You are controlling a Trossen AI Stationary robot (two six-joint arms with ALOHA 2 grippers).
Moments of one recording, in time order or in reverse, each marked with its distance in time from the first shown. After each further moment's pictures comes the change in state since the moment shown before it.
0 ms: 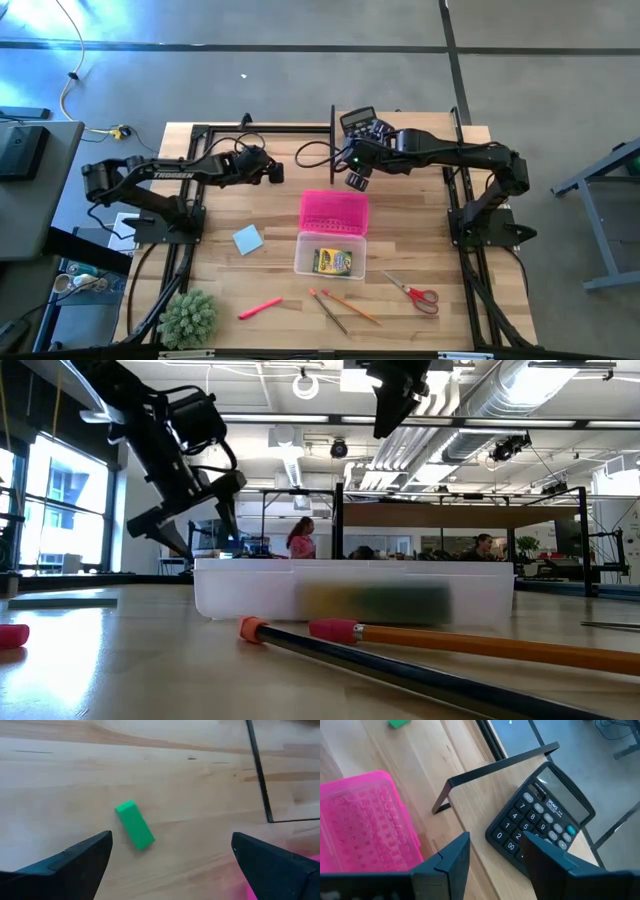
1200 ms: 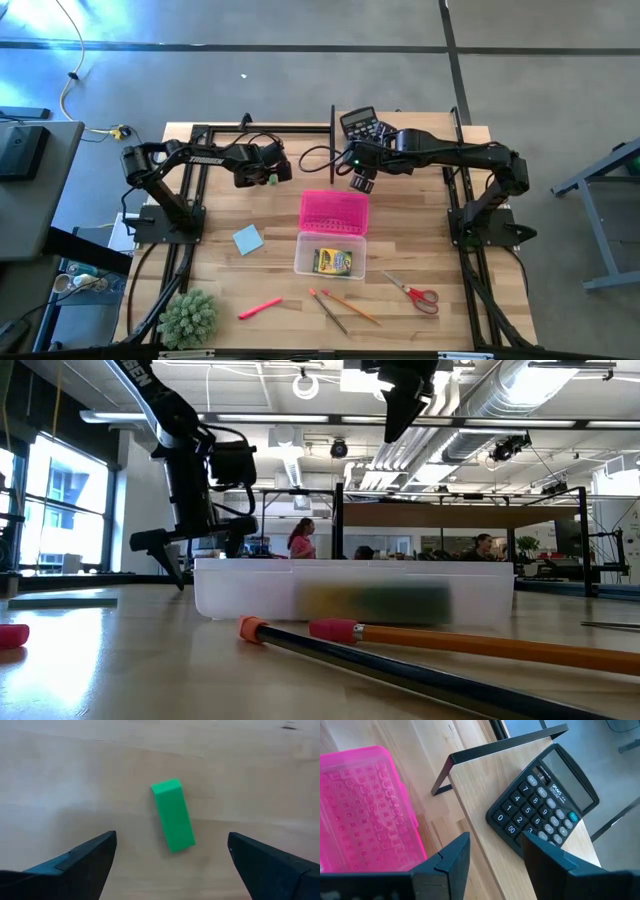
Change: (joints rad) left arm 0.075 0.327 0.200 -0.230 0.100 -0.154; right arm 0.000 0.001 -0.001 -0.078 -0.019 -0.008
